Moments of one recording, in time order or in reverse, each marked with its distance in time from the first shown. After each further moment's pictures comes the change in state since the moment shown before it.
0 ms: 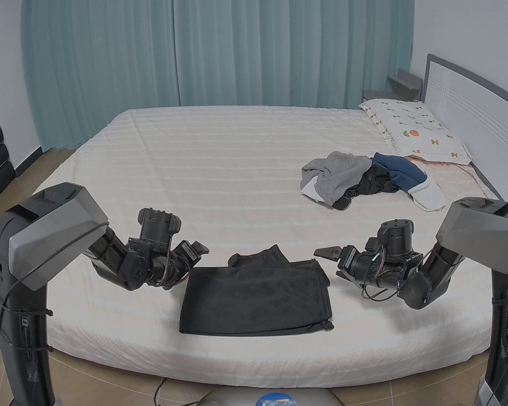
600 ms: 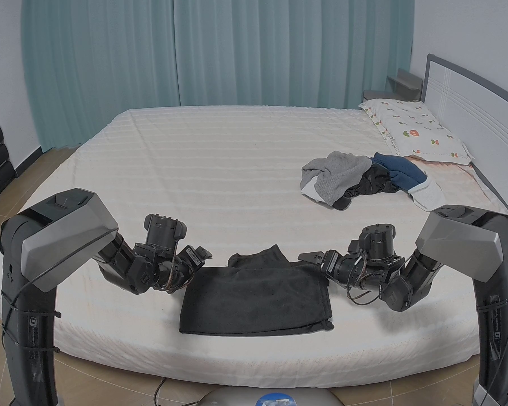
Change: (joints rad) left arm -0.005 0.038 -0.014 -0.005 0.004 0.000; right arm 0.034 0.098 -0.103 -0.003 -0.005 -0.058
